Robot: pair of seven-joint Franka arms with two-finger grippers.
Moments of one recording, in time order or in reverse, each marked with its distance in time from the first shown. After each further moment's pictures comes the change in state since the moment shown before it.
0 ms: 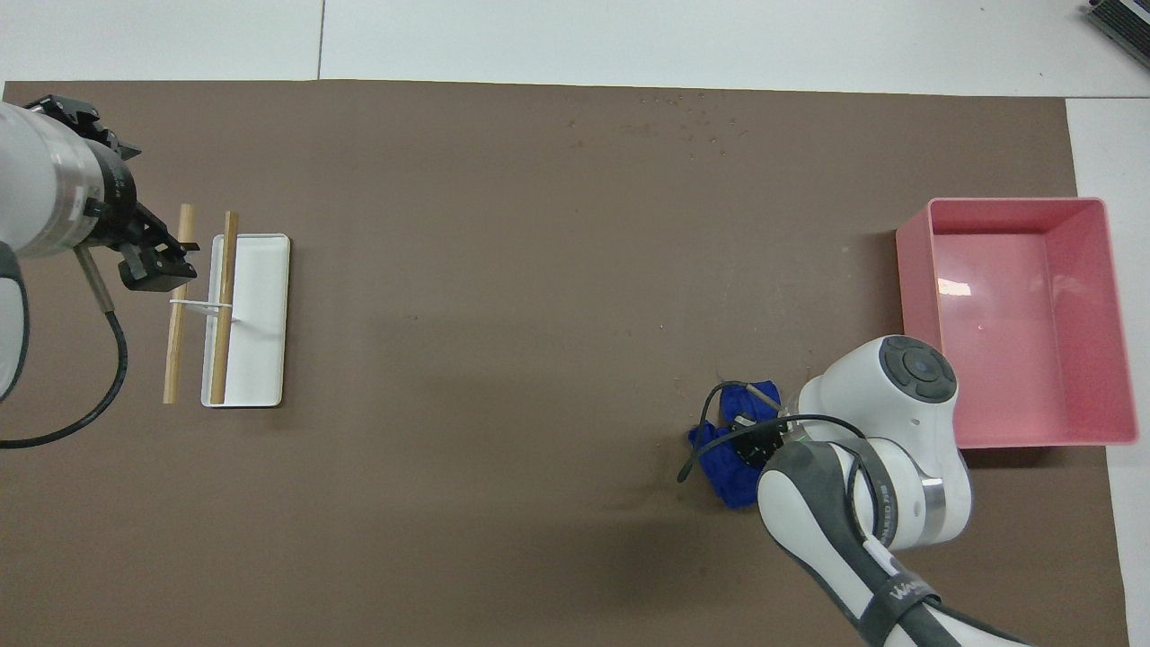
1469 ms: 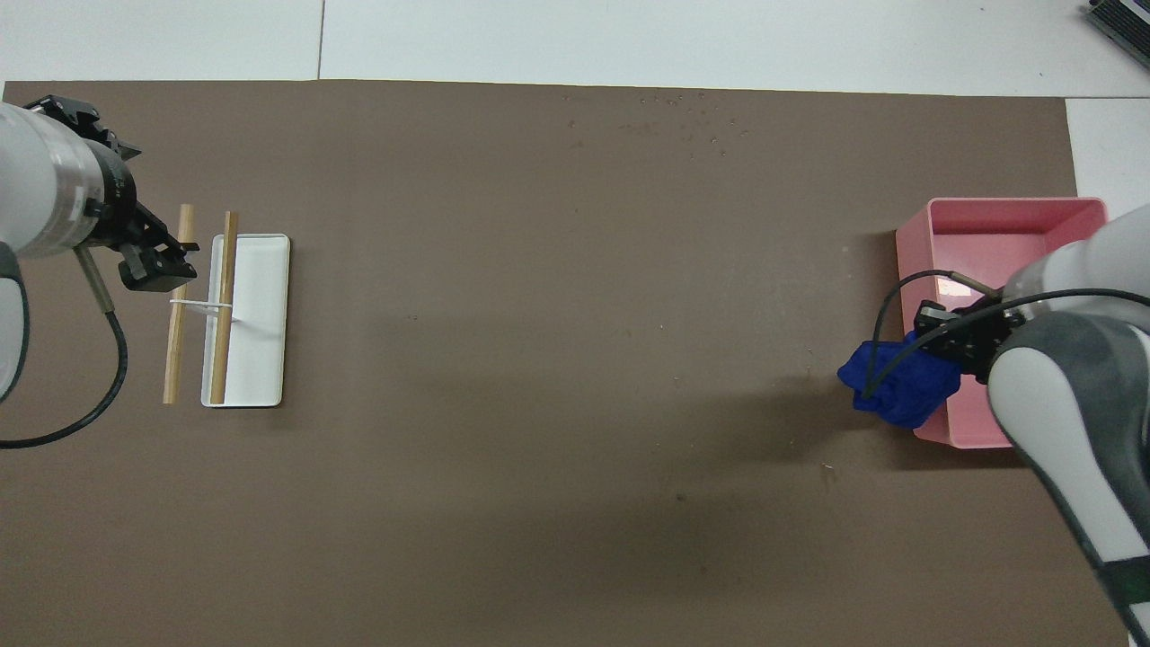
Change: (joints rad) left arm 0.000 0.000 0.000 0.000 0.000 0.000 0.000; right arm -0.311 -0.018 -0.011 0.466 -0.240 -0.308 -0.335
